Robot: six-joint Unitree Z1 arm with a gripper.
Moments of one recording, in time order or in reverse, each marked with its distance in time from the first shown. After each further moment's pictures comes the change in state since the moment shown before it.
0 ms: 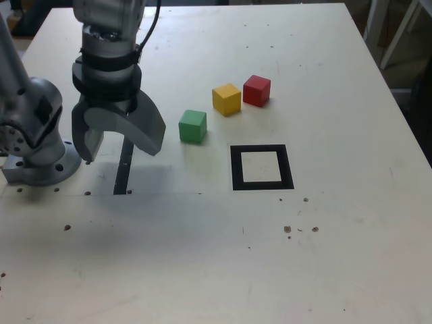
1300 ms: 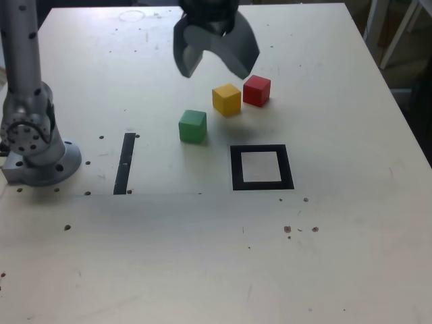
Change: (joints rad) arm 0.358 0.305 -0.664 0.185 0.262 0.652
